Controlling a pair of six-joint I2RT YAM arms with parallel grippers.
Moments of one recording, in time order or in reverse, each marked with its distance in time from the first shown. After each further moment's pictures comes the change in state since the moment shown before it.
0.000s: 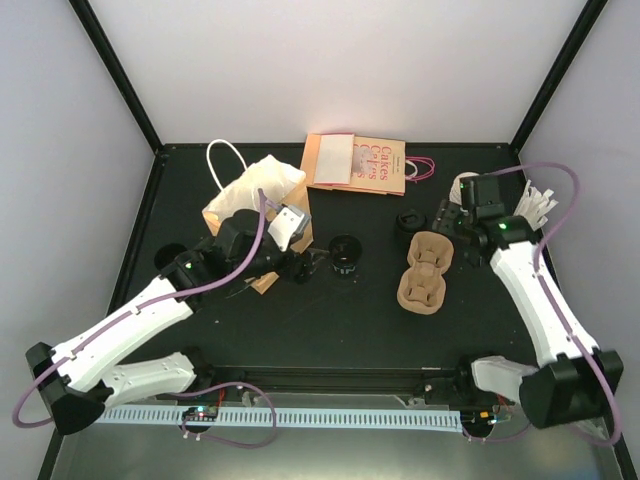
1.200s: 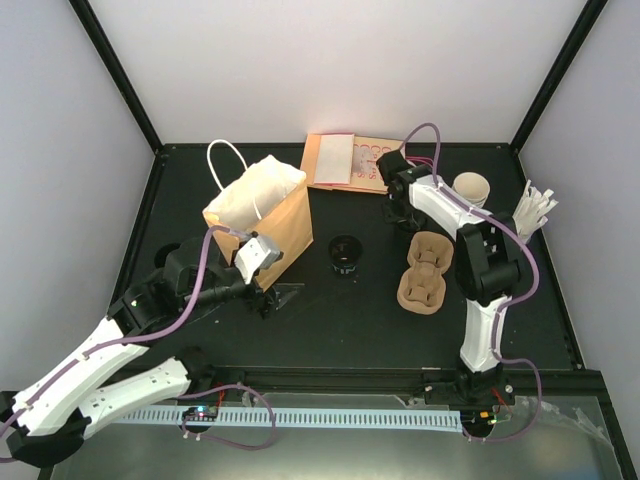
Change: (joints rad) left arm -0.023 -0.306 -0.079 -0.132 0.135 0.145; right arm 0.198 0.824 0.456 -0.074 0.052 -0.344
